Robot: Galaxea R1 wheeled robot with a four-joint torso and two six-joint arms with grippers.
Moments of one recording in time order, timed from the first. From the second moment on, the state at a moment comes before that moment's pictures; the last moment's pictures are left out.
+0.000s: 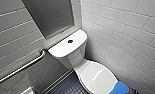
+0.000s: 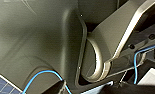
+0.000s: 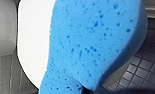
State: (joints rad) left arm 1.36 2.83 -2.21 0.10 0.25 0.05; right arm -0.80 2.09 -1.51 0.31 0.11 0.25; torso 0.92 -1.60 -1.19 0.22
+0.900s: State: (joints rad) left arm 1.35 2.84 -2.21 0.10 0.25 0.07; right arm -0.86 1.92 -1.19 0.28 0.18 0.22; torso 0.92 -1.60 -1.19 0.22
